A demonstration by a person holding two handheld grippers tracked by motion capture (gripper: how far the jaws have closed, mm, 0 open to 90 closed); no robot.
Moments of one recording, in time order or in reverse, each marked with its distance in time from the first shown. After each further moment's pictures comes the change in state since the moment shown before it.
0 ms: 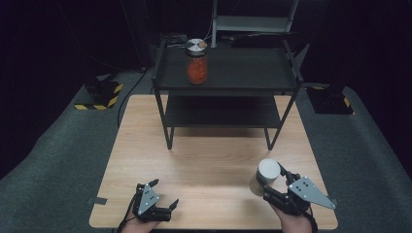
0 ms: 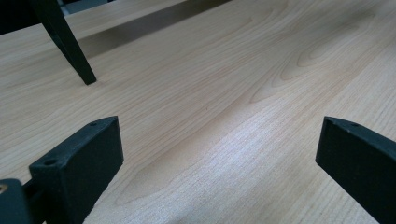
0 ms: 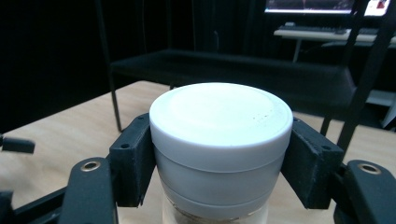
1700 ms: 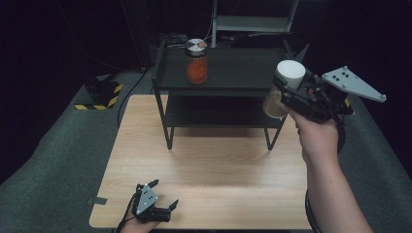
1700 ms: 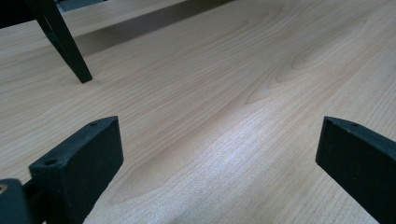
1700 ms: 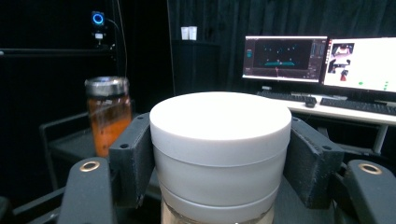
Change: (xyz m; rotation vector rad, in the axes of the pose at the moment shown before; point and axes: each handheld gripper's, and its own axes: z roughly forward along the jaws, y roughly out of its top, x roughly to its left) left arm 0.004 -0.002 -0.002 -0.006 -0.021 -0.026; right arm -0.042 0.204 0.065 -0.164 -0.055 -0.001
